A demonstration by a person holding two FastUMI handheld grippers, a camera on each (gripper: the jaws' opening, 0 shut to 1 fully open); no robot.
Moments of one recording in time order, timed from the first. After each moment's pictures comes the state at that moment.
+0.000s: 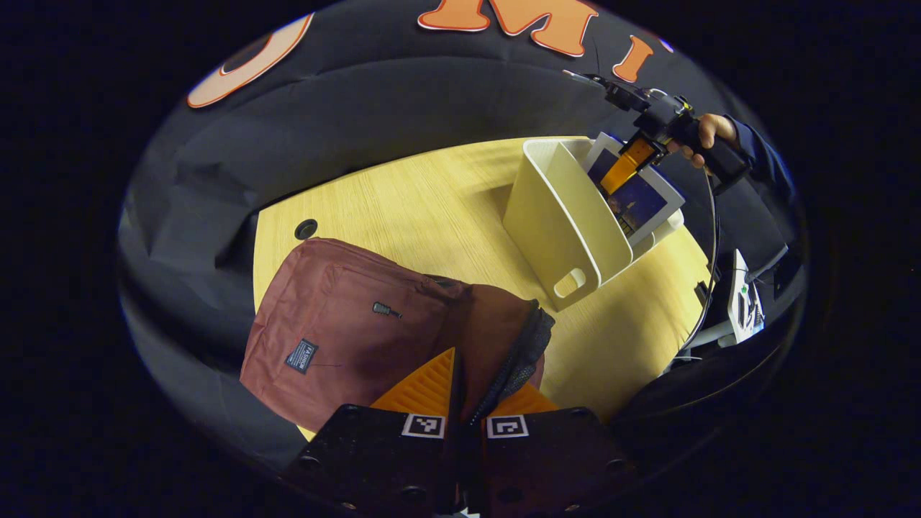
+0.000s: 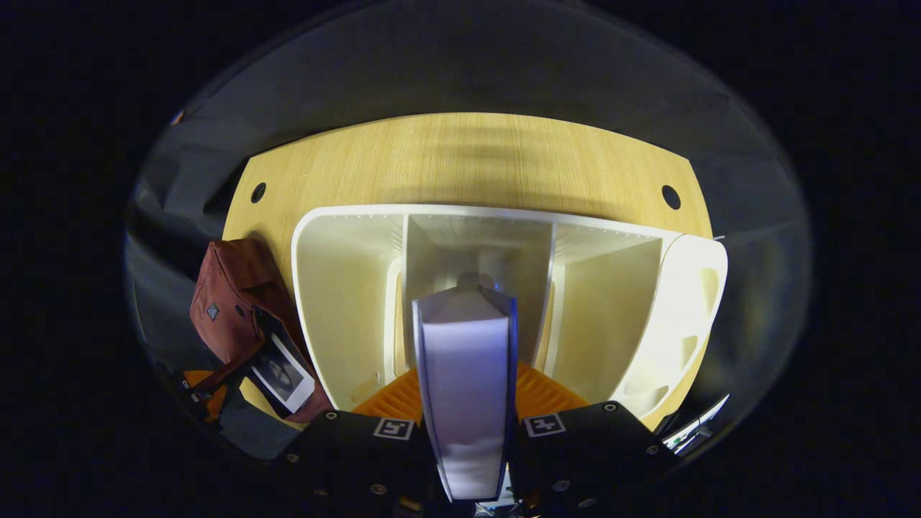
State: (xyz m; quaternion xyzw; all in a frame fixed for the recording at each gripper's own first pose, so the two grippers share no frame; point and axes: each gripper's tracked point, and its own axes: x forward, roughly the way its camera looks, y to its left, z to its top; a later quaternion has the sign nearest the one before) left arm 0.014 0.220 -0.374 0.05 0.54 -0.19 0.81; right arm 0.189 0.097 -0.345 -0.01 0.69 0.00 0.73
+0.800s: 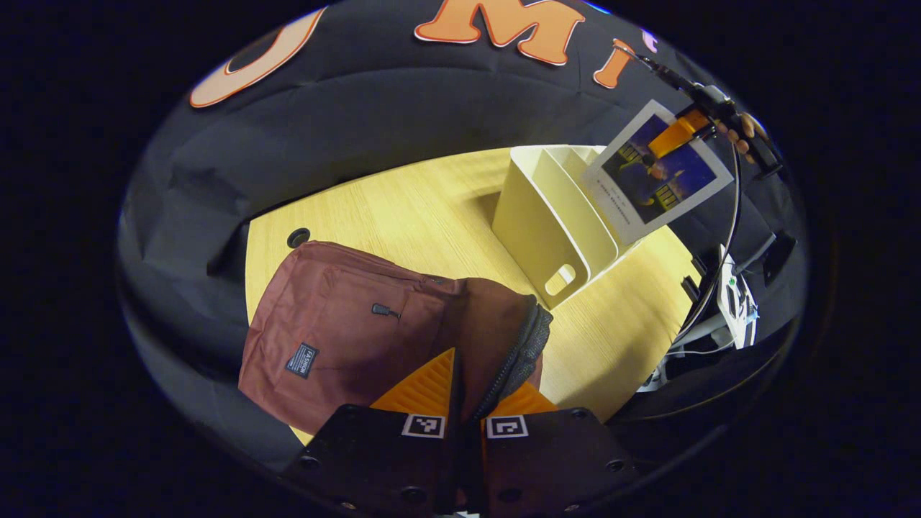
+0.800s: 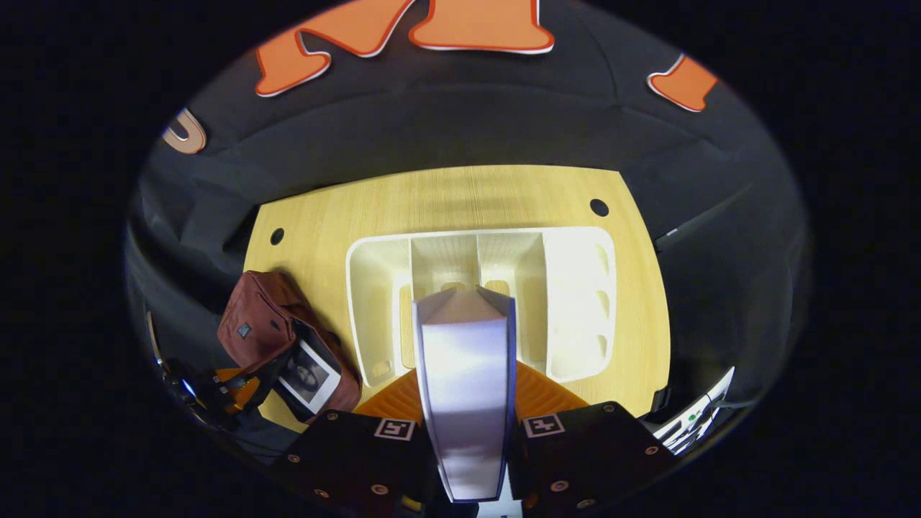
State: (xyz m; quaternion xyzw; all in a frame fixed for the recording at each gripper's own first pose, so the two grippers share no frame) left arm 0.005 0.231 -0.376 0.04 0.51 -0.25 0.82; right arm 0.139 0.087 -0.195 0.01 0.60 -0.06 0.80
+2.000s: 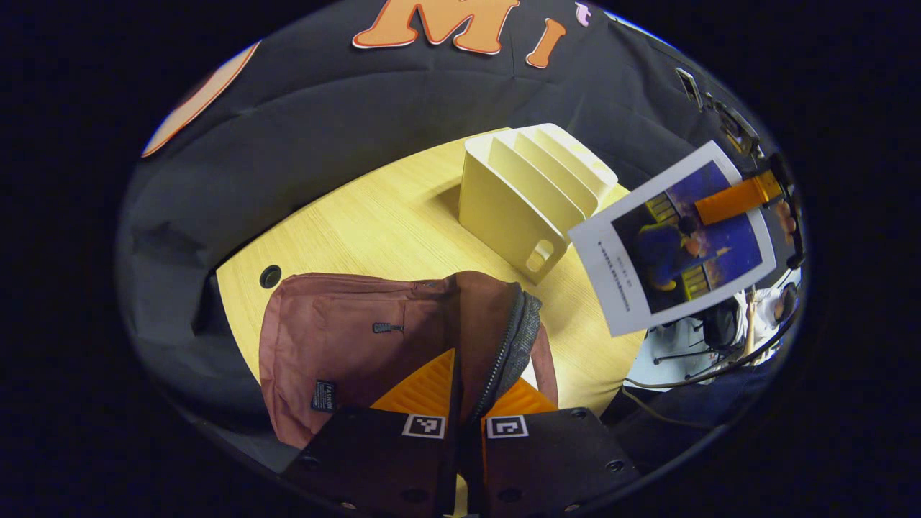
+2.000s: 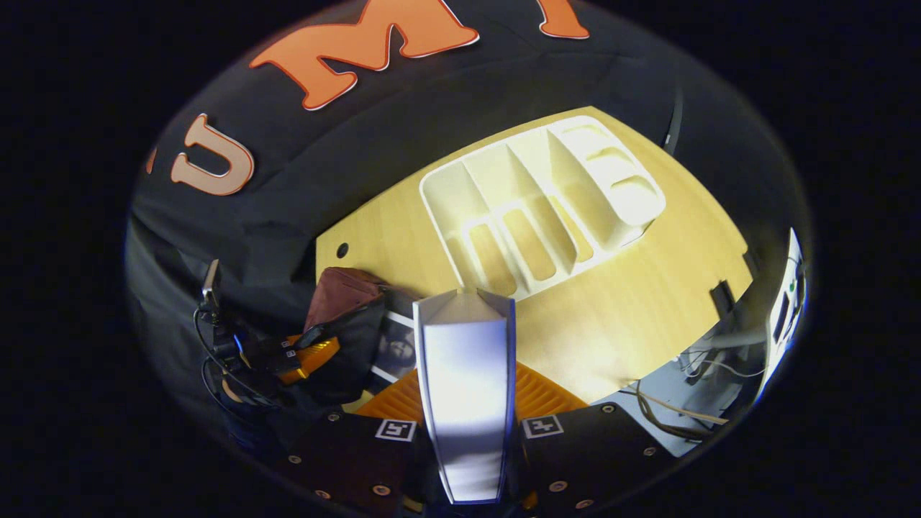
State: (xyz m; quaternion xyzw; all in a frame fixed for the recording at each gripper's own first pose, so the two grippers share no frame) left arm 0.015 0.253 -0.372 0.11 0.49 -0.36 0.78; right arm -0.026 0.236 -0.219 0.24 0.55 -0.07 0.80
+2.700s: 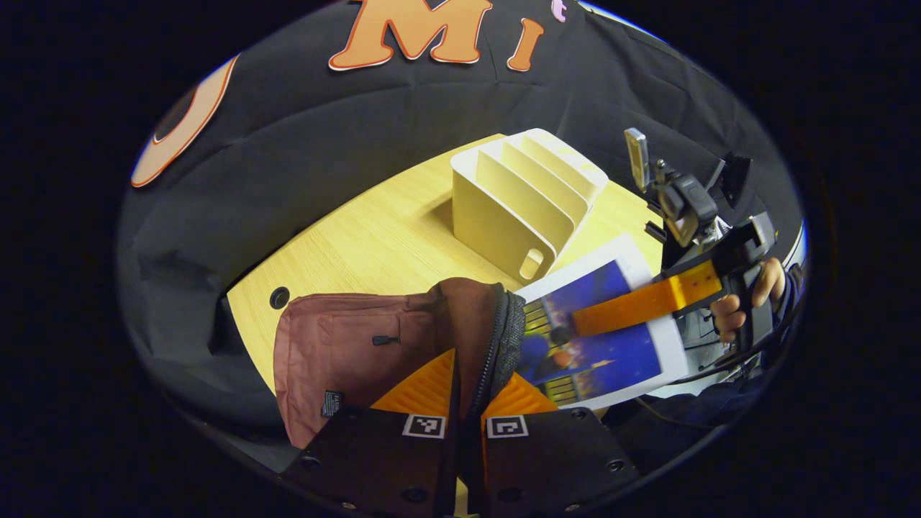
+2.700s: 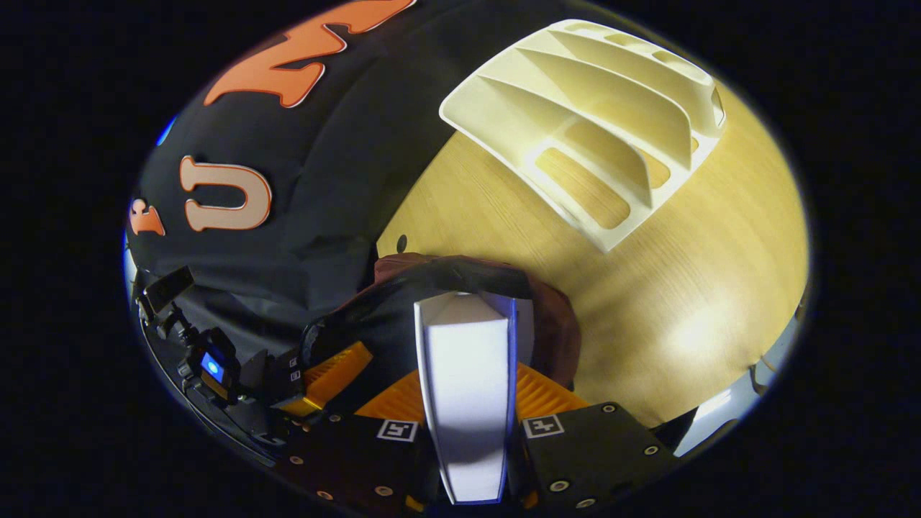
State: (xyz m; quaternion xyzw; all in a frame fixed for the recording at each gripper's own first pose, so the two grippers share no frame) left arm 0.012 0.239 -0.348 0.13 0.46 -0.37 0.80; right arm 0.017 0.361 -0.328 0.45 0.49 0.02 0.75
